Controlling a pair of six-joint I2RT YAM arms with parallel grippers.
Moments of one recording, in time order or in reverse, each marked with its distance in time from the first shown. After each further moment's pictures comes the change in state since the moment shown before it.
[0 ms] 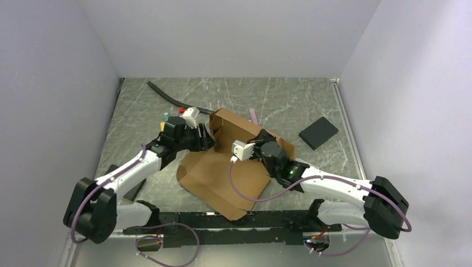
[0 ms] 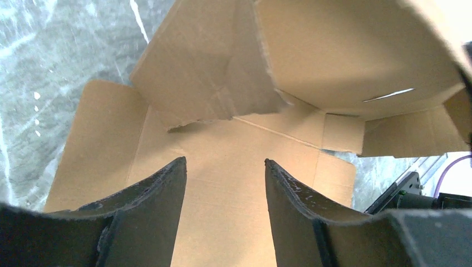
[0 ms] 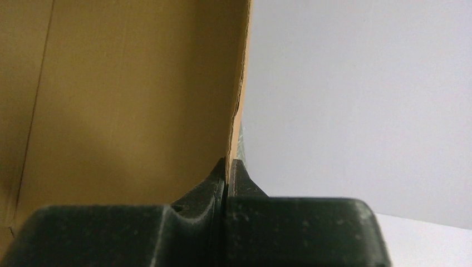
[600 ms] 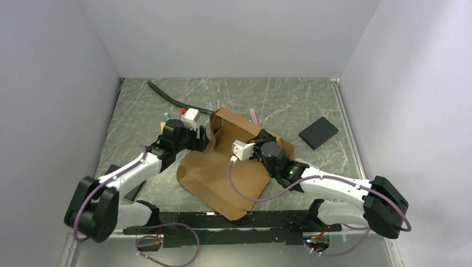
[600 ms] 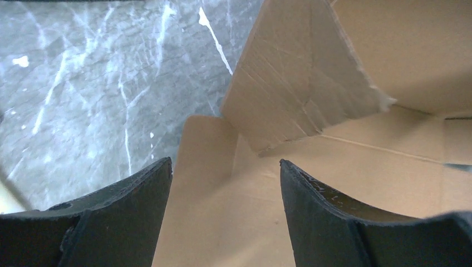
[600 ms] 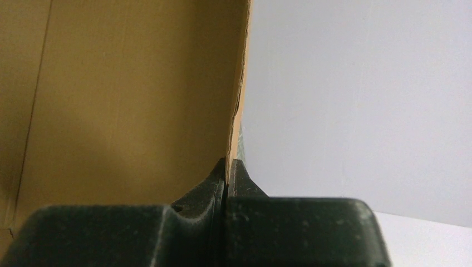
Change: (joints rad) left arm 0.015 -0.070 -0.064 0.079 -0.188 0.323; right arm 0.001 0.004 -0.004 0.012 0.006 -0.001
